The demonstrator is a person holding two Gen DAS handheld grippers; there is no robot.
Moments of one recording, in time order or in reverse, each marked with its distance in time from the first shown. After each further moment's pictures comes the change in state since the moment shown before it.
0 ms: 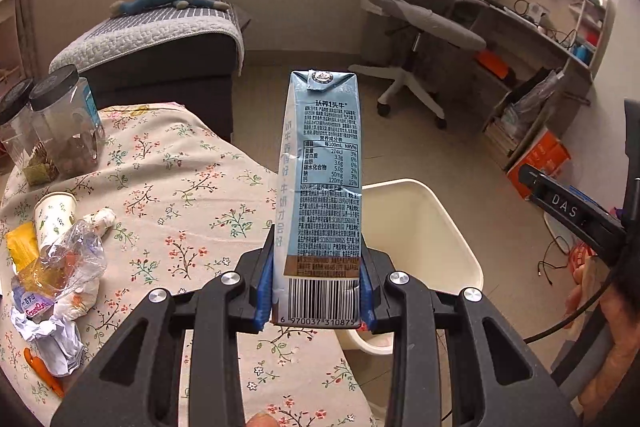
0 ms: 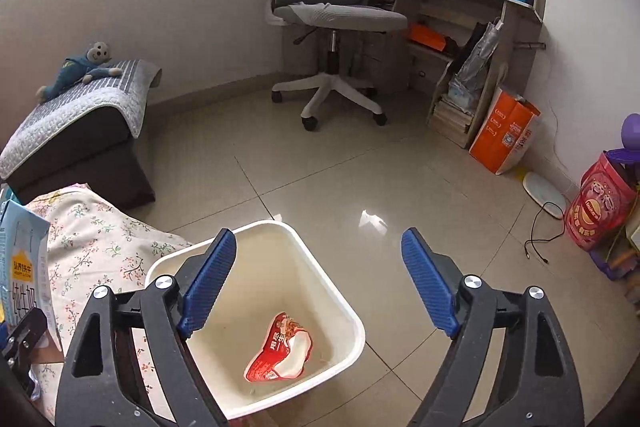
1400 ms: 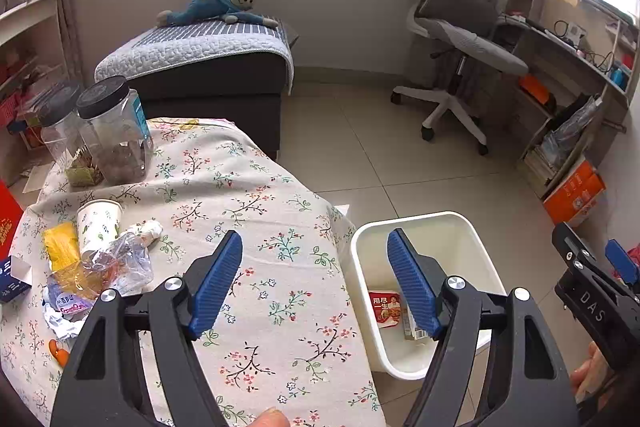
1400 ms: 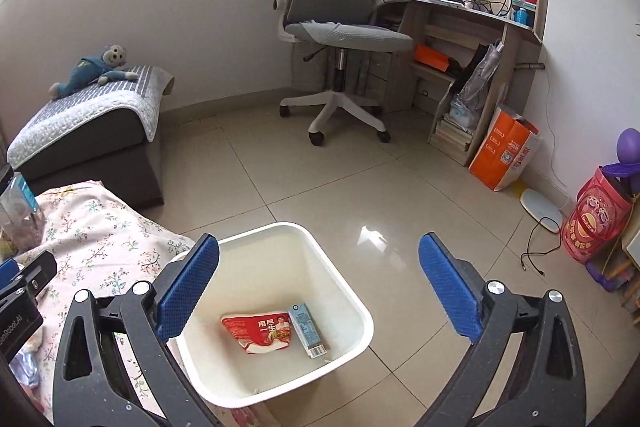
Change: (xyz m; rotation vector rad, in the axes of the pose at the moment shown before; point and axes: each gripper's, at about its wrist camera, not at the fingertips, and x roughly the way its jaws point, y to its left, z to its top) left arm -0.020 0.028 0.017 -0.085 -0.072 0.179; right arm -0.038 0.044 -0.018 -0.096 -0.065 0.052
